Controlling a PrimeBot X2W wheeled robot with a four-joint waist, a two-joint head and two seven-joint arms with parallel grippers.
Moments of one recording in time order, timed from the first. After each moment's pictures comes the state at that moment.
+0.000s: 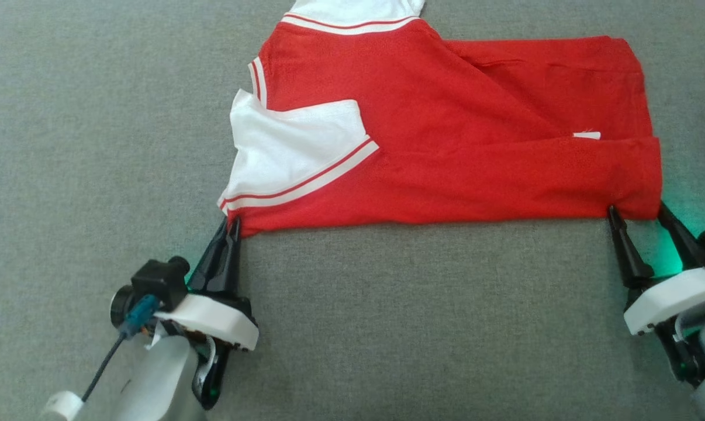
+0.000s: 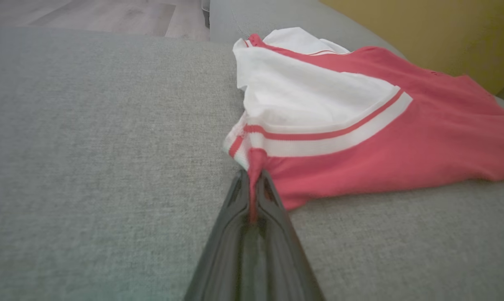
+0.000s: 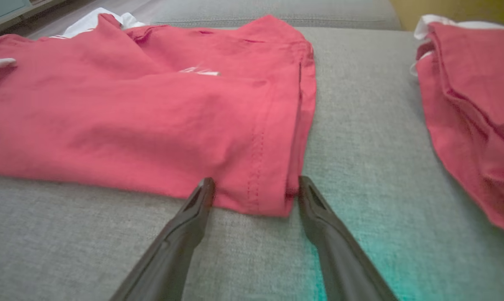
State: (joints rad) left arm -0.34 0.13 -0.35 0.59 -0.39 -0.12 -0.24; right arm -0.23 -0.44 0.24 0.48 0.43 0.13 -0.20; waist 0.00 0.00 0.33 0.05
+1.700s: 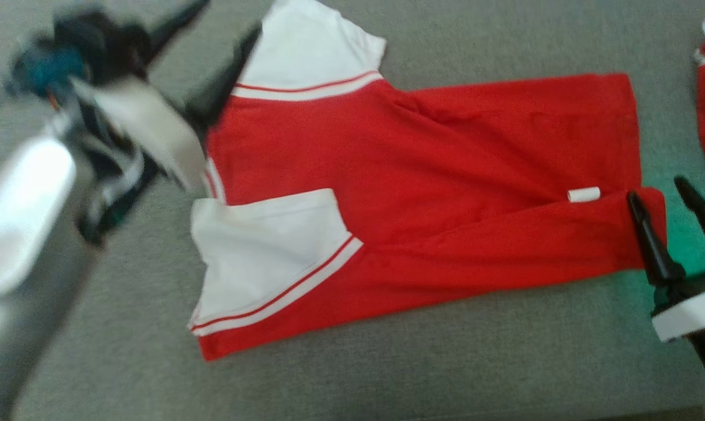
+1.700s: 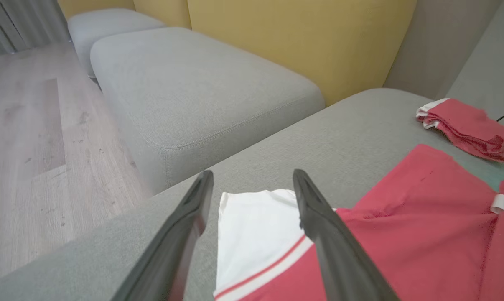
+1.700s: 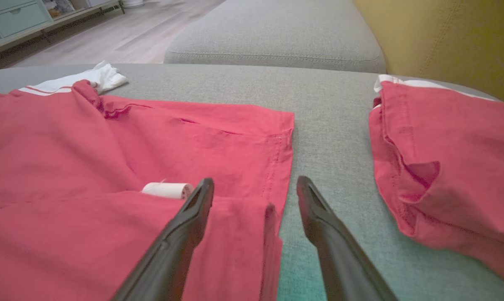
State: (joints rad) left arm -0.76 0.49 -0.56 0.03 -0.62 -0.12 0.33; right arm -0.05 -0.54 0.17 0.10 0.47 0.13 -0.15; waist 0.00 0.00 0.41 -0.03
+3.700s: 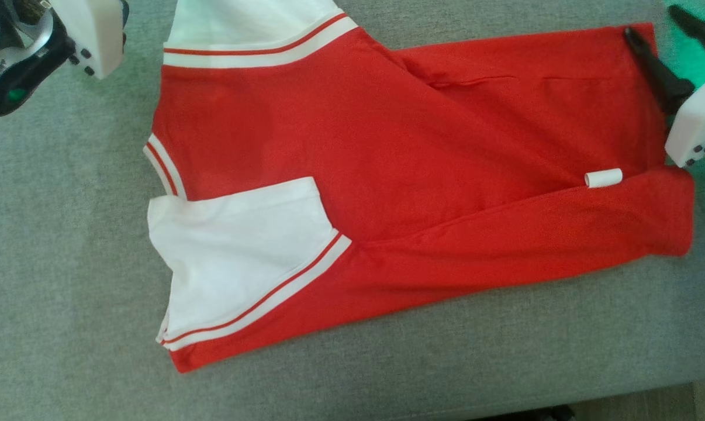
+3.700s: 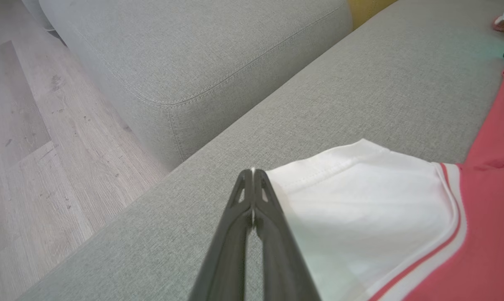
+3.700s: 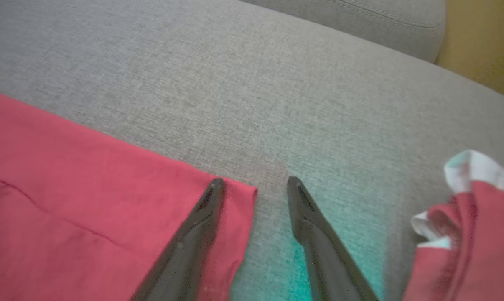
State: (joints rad) left arm -1.45 0.72 -1.28 0.37 -1.01 -0.13 0.23; right arm -0.76 -0.68 0.55 0.37 0.58 0.13 0.21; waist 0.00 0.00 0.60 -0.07
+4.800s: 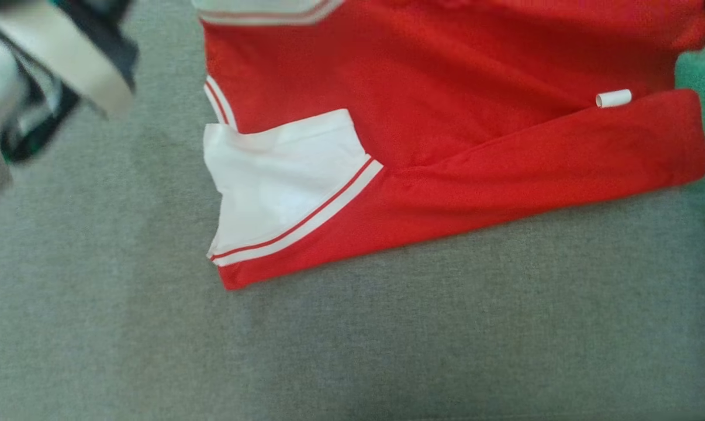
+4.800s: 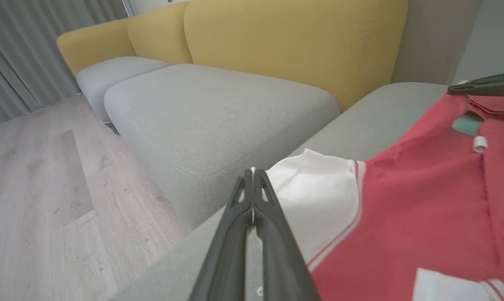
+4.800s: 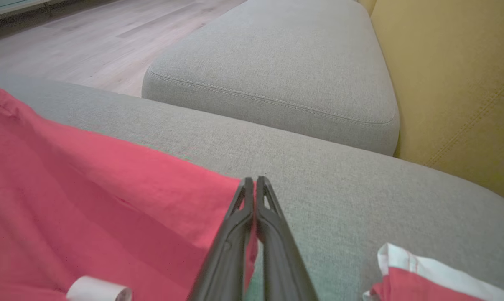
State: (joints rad) left arm -1.36 0.74 -1.32 0.34 -0.98 -0.13 -0.19; right arm -0.73 -0.75 0.53 0.42 0.68 0.13 -0.04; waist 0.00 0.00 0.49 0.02
